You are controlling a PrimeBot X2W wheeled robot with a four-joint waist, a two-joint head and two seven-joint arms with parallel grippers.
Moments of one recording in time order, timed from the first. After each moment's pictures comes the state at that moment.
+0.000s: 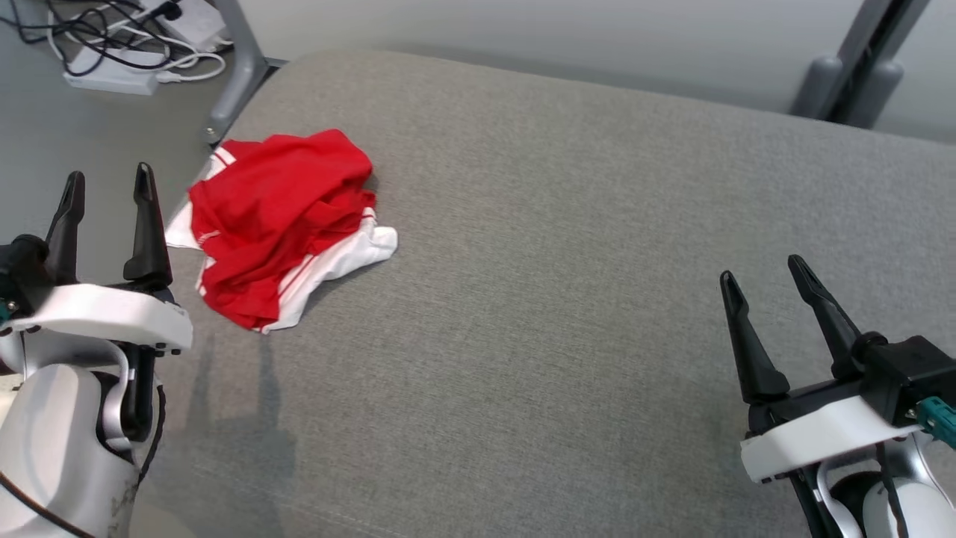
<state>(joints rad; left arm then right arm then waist) -0.41 0.32 -0.11 0.29 -0.48 0.10 -0.20 -0.08 -0.05 0.06 -0.16 0.09 0.13 0.03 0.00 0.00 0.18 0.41</state>
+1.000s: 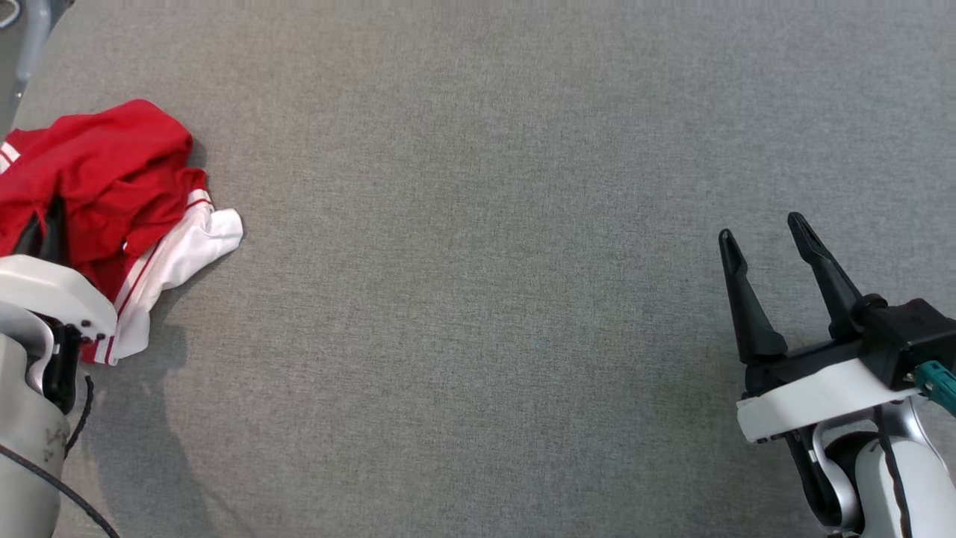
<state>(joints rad) -0.77 0.38 -0.19 1.09 -0.53 -0.11 -0.26 -0.19 -0.05 0.07 -0.08 0.09 0.13 -0.02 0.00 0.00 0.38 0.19</state>
